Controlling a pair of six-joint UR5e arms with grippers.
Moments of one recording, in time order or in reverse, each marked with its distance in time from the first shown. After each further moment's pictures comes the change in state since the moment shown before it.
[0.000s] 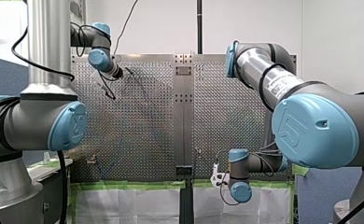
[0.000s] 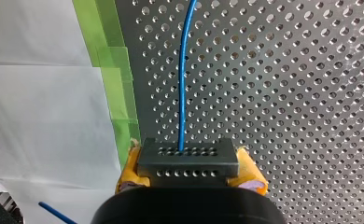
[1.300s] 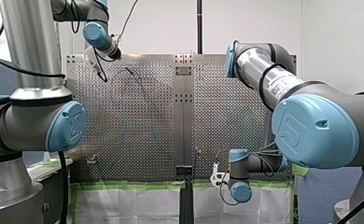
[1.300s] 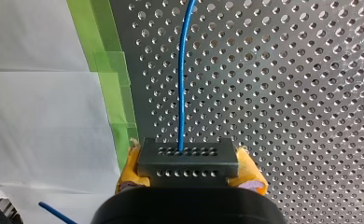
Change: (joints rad) left arm -0.074 0.238 -0.040 -0.137 -0.089 0.199; right arm 0.000 0.000 0.000 -0.008 -0.007 0.016
